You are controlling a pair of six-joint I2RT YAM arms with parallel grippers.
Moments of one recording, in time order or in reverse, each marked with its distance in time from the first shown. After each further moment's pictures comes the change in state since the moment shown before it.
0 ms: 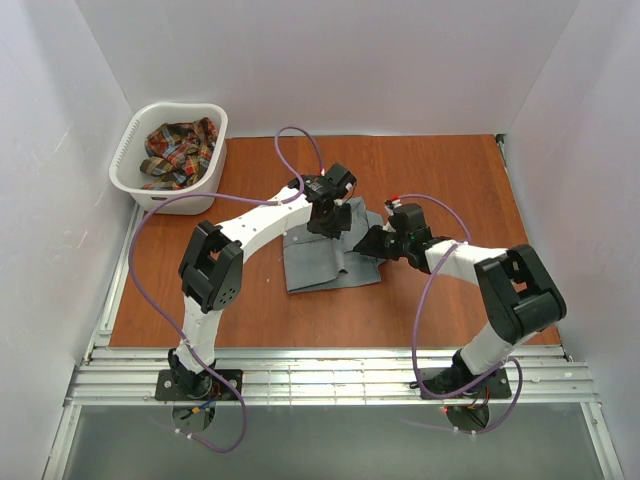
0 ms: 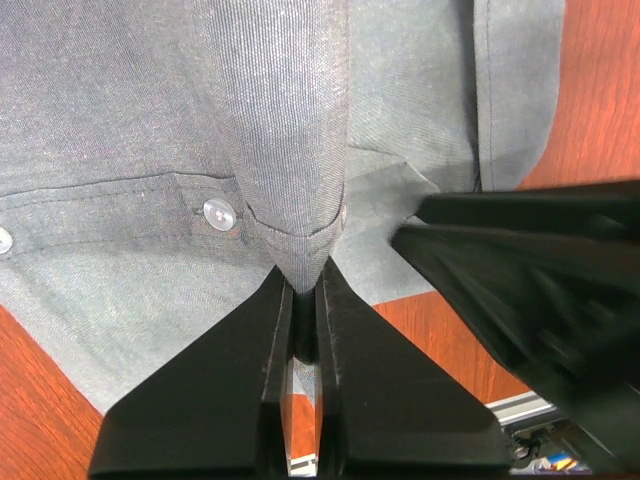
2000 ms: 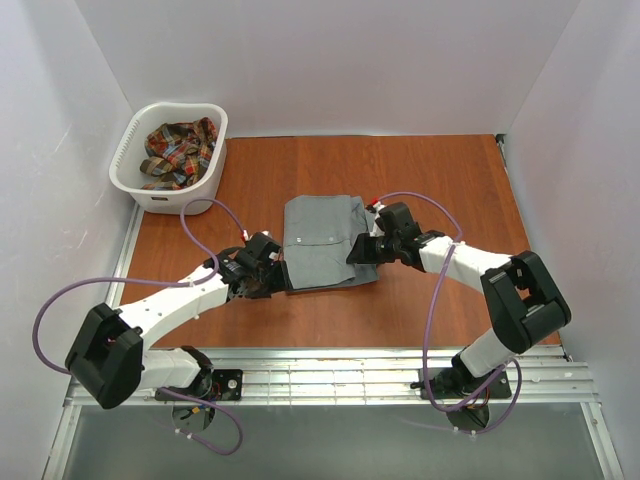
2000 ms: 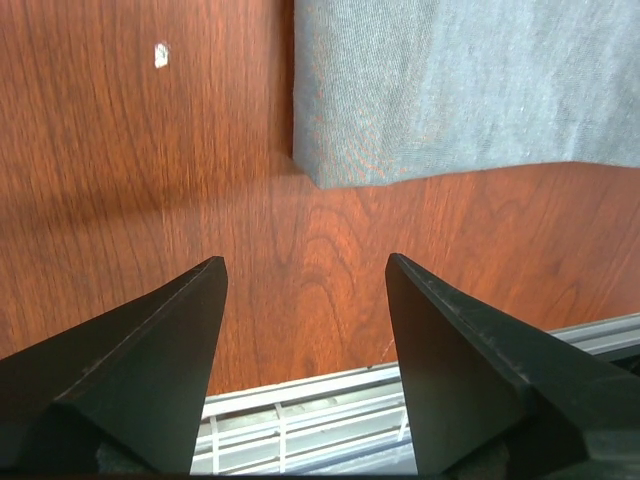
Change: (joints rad) left arm 0.069 -0.797 -1.025 0.296 0.017 -0.192; right arm 0.102 -0.036 0.092 -0.271 0.025 -0.189
